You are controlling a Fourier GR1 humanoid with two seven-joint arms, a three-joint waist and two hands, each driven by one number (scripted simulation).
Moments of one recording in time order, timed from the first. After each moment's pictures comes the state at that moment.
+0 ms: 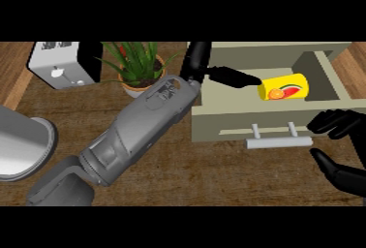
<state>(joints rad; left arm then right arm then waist) -1.25 0.00 -0.61 -0.54 0.67 0.52 -0.41 -0.08 -0.24 -0.18 -1.95 -0.23 0.40 -0.01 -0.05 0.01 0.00</state>
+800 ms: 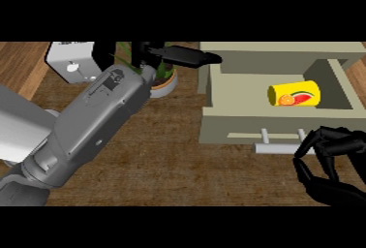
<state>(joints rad) -1.10 0.23 -0.49 -0.87 0.67 0.48 -0.24 0.00 -0.30 -0.07 -2.04 0.14 0.38 0.03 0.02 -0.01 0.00</state>
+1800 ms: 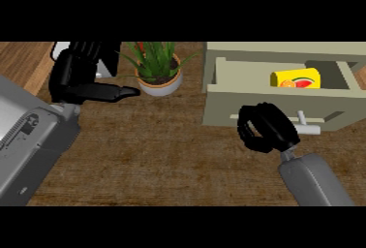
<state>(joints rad) -0.64 0.50 -0.36 -1.26 0.71 0.32 -0.24 -0.33 -0.25 0.24 -1.32 0.87 0.04 -0.17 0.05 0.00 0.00</state>
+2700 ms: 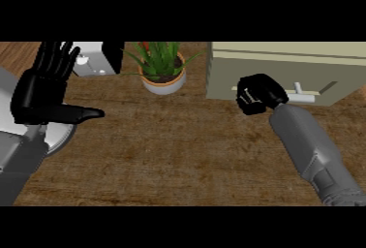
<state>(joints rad) -0.44 0.59 -0.25 -1.36 0.71 0.15 -0.28 -0.85 -0.22 0.03 -0.43 0.86 -0.09 -0.45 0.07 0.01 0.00</state>
